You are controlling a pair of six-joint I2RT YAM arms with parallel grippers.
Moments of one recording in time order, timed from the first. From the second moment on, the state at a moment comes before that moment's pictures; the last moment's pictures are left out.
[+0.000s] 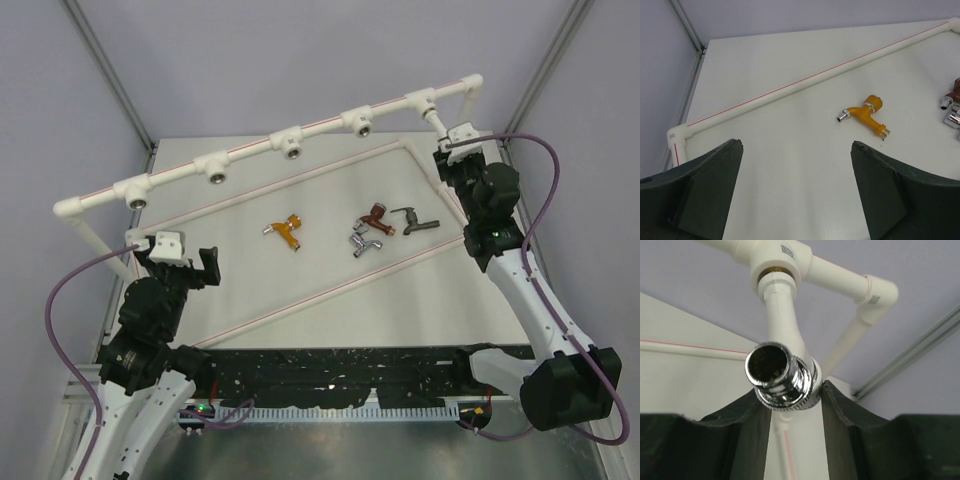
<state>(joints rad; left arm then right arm) -0.38 0.30 0.66 -0.45 -0.31 0.01 0.18 1.11 0.96 0.23 0.02 -0.65</state>
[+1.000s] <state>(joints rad) -0.38 0.30 0.65 -0.45 -0.31 0.01 0.04 0.88 0.51 0.90 -0.05 0.93</state>
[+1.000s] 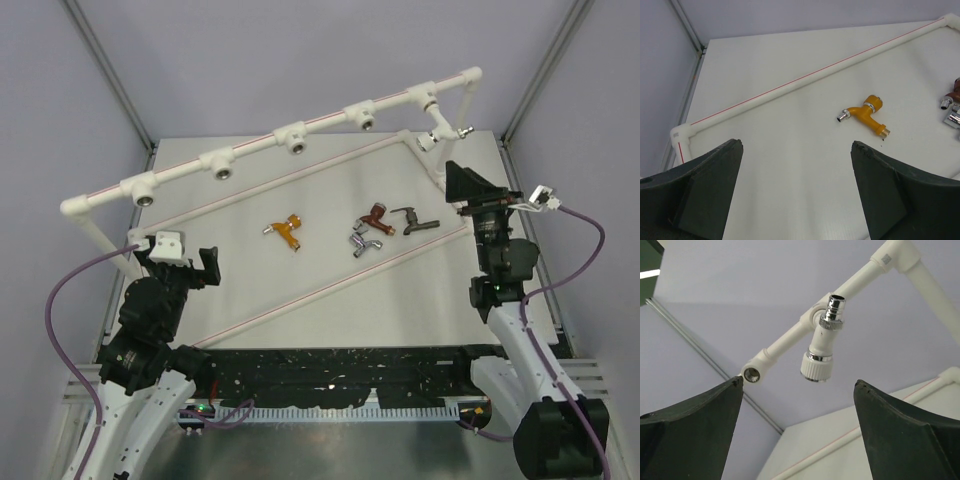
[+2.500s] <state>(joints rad) -0.38 0.32 0.65 -0.45 -0.30 0.00 0.08 0.71 0.98 -0.03 -0.10 -0.51</state>
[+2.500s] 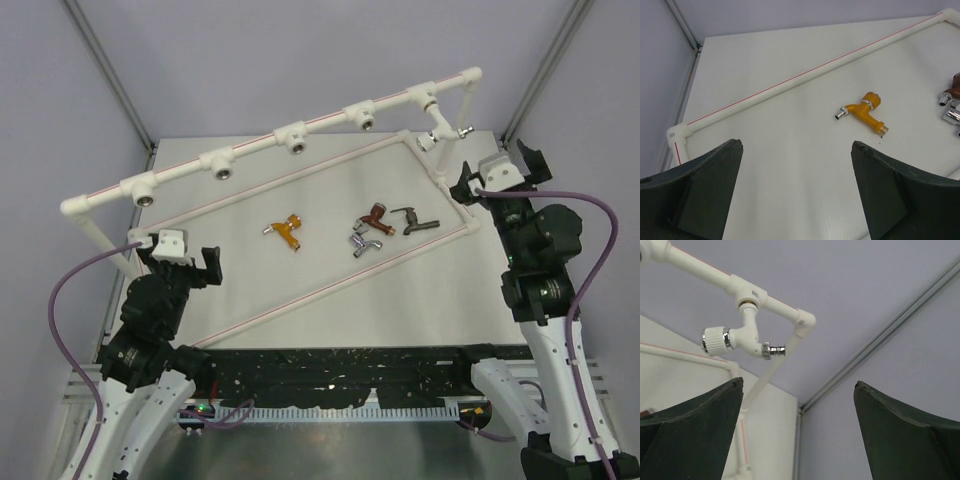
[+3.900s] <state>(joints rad) -0.39 0.28 0.65 -0.44 -0.30 0.00 0.24 1.29 1.14 0.18 0.09 -0.74</state>
